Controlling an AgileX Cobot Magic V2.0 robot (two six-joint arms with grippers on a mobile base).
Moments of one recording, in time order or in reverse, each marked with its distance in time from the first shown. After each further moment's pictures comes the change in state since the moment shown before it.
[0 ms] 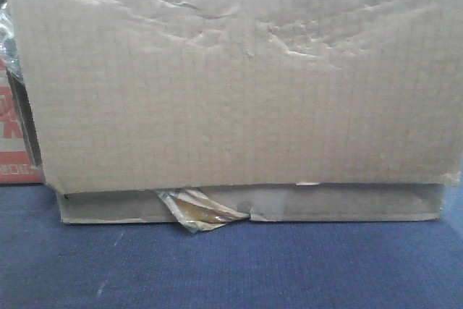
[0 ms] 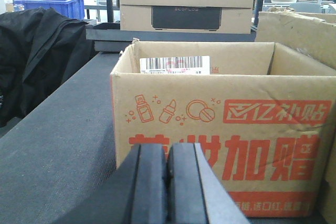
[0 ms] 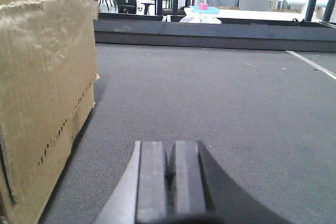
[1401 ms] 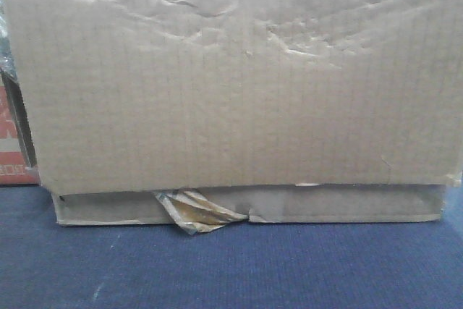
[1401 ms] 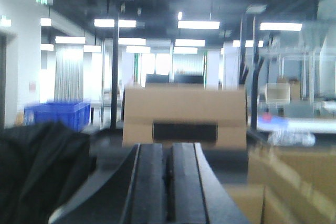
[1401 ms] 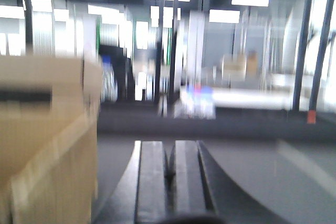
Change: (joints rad) left arm 0.000 0.000 -0.242 0.000 -0.161 0.000; right arm 0.000 -0.004 -0.239 0.000 -0.106 0.000
